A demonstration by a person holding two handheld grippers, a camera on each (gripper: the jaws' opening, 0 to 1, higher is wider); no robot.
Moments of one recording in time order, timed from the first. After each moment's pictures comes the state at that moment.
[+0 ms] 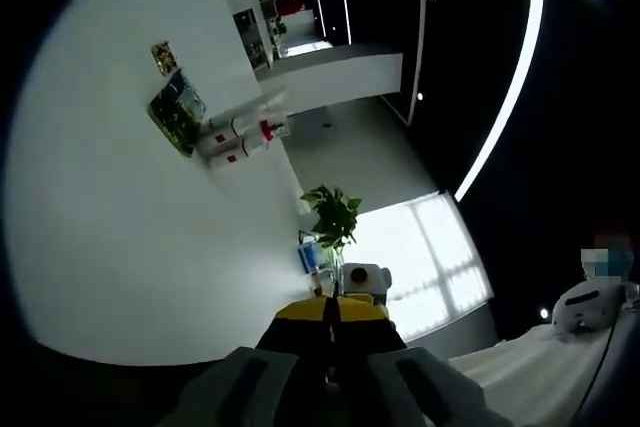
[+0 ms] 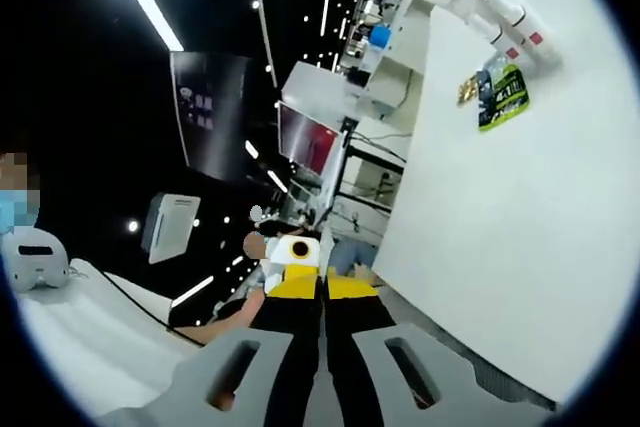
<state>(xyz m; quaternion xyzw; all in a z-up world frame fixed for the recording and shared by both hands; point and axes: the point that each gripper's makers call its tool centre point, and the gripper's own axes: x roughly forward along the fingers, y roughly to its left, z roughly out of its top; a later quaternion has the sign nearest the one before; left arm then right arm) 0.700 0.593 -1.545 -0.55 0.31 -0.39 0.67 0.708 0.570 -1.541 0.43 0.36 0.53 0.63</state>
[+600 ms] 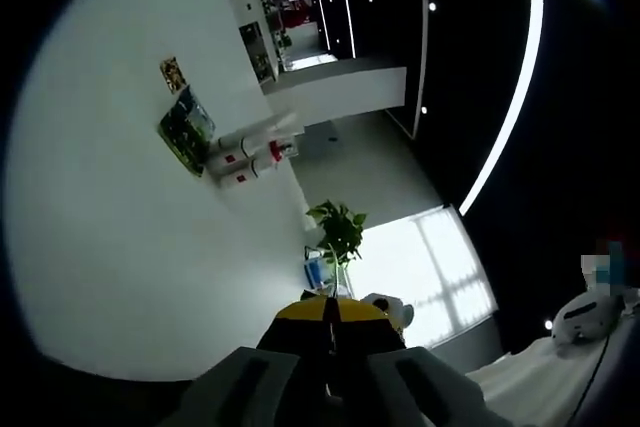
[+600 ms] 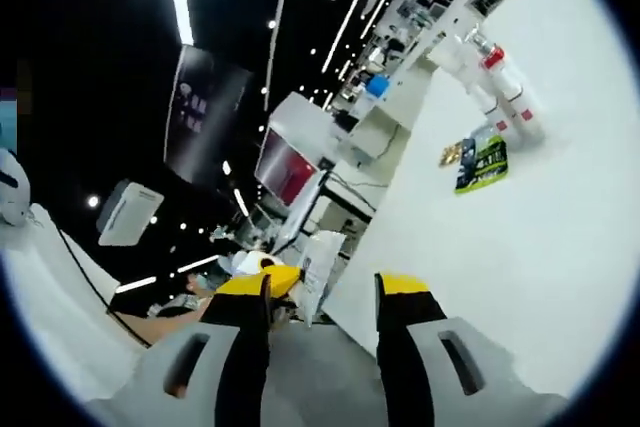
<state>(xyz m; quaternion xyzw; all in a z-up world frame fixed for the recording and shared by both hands) 0.723 0.614 -1.549 -0.56 0.29 -0.36 0.69 0.727 0.566 -1.549 0.30 0.26 0.47 0.79</state>
